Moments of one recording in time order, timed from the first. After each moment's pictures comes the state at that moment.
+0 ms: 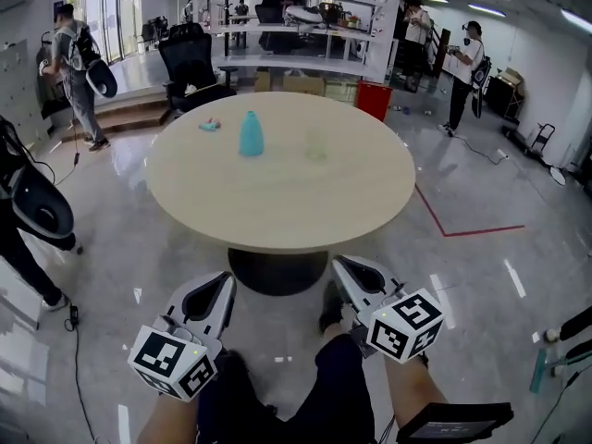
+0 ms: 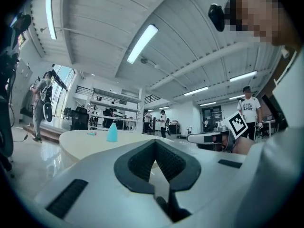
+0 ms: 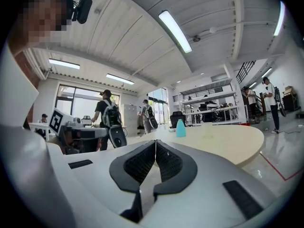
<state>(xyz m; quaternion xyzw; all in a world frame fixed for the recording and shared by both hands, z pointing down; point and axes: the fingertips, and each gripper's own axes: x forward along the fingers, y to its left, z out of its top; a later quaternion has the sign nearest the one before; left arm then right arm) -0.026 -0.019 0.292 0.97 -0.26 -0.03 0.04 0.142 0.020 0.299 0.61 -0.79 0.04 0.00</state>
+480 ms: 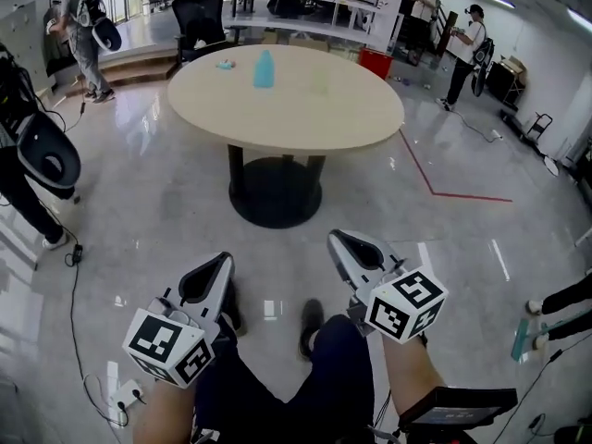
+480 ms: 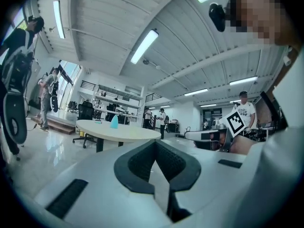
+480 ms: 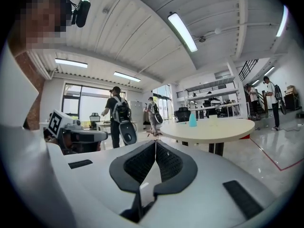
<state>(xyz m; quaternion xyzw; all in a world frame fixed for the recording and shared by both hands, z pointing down) -0.122 0.188 0.295 0.96 -0.27 -0.02 0.07 0.041 0.215 0.290 0.59 -0.80 0.05 0.02</state>
